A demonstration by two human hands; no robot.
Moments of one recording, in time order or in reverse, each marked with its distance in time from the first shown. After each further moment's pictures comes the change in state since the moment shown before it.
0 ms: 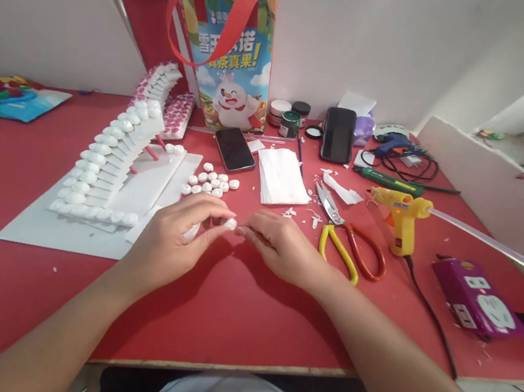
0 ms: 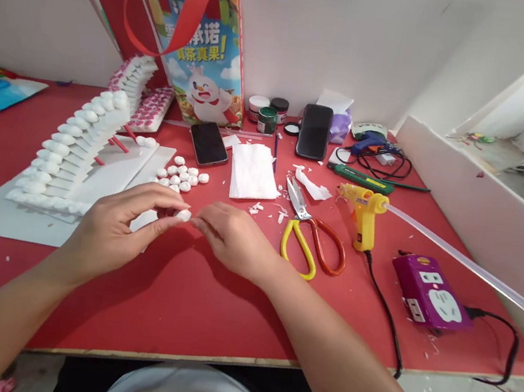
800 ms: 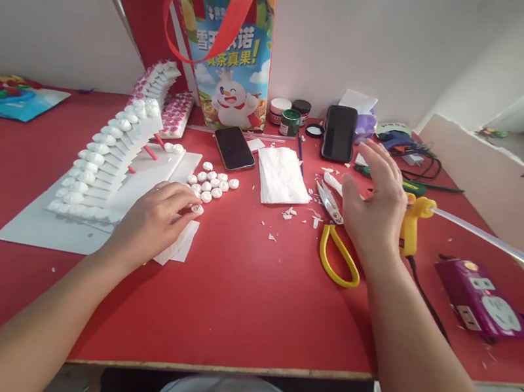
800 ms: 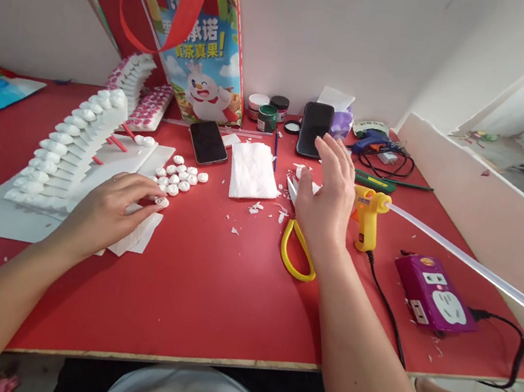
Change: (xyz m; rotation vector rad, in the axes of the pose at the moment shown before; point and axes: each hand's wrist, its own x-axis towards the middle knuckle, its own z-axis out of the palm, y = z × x) left_hand -0.009 -0.067 -0.009 0.348 -0.028 -0.006; right_hand -0.016 0.047 -0.080 -0.565 0.822 0.096
